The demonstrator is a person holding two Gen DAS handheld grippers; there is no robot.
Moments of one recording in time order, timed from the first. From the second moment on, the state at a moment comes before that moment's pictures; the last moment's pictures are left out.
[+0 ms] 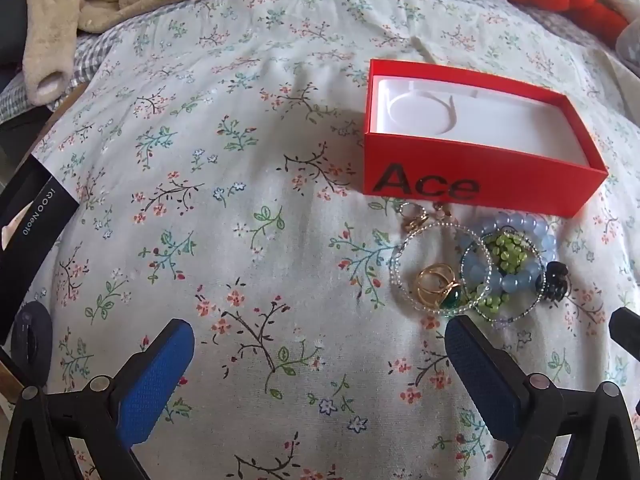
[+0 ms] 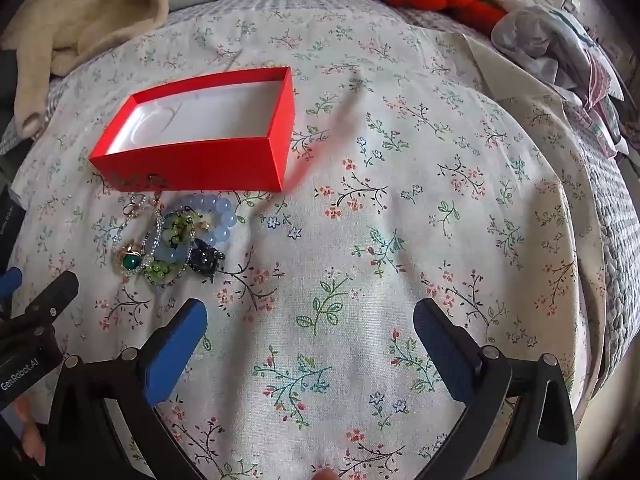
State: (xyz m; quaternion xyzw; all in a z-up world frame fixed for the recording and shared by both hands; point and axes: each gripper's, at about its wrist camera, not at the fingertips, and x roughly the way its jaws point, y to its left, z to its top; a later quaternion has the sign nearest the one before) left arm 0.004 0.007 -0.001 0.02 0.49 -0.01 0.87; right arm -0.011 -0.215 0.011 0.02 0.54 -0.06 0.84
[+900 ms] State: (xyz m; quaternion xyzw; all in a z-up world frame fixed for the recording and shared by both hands) left arm 0.009 0.002 -0.002 0.02 0.50 -0.03 0.86; right arm -0.009 -0.214 0.015 0.02 0.54 -0.05 0.84
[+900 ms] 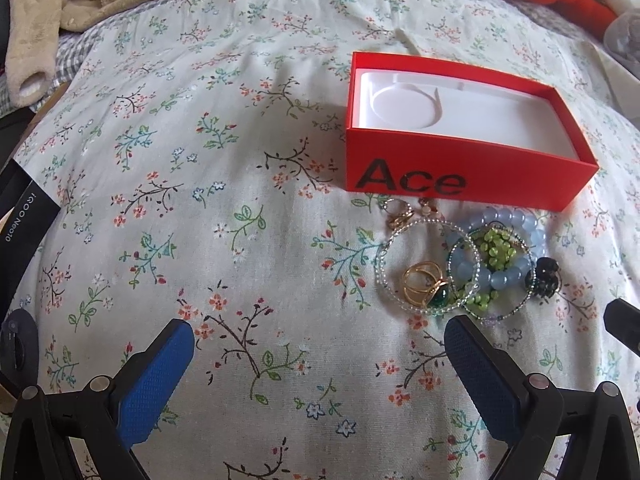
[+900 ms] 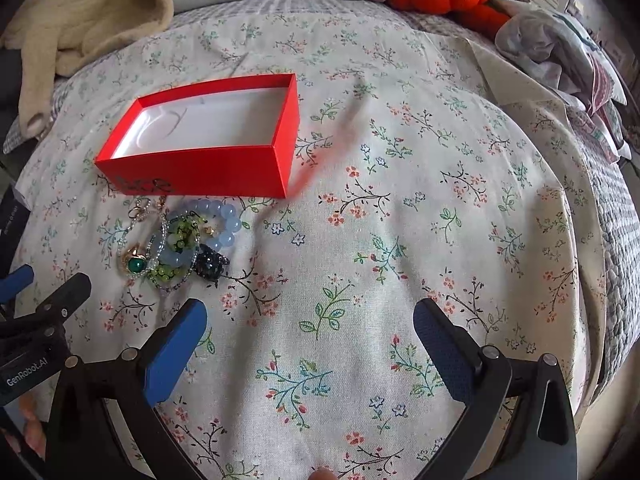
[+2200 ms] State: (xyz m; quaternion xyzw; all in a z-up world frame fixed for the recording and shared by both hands) left arm 0.045 -0.006 0.007 0.01 0.51 -0.07 0.86; right arm 0.037 -0.210 0.050 0.03 0.55 0.01 0.84
